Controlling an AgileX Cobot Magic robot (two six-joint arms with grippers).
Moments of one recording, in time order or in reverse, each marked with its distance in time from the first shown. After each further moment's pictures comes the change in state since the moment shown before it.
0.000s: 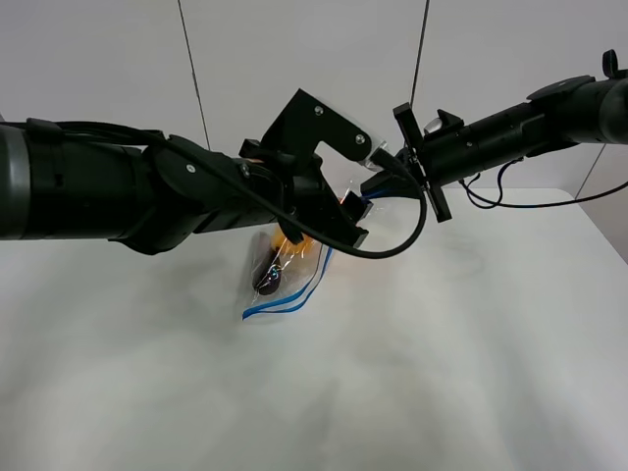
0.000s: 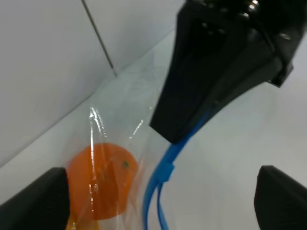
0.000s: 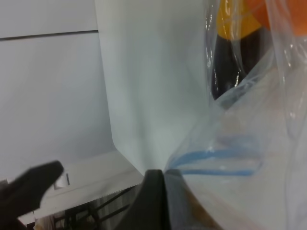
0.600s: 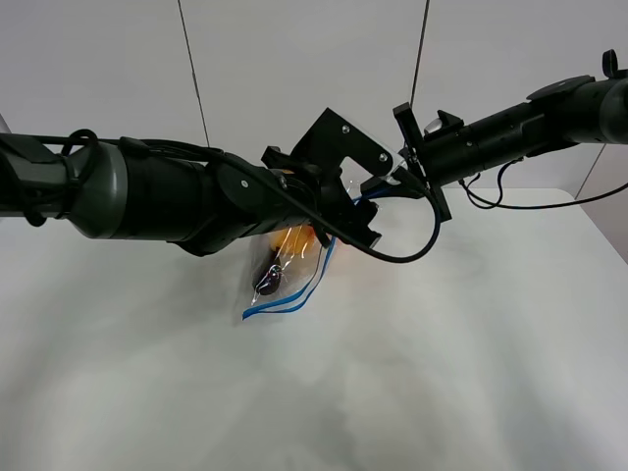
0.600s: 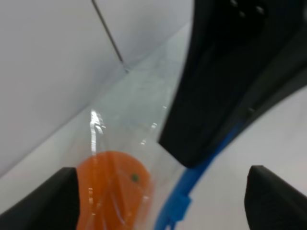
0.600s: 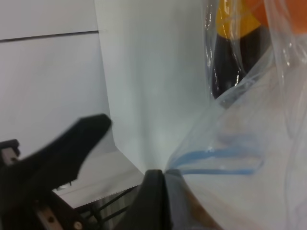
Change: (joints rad) left arm -0.002 0.146 -0.102 0.036 -0.049 -0.002; right arm 0.000 0.001 0.000 0.000 0.000 0.013
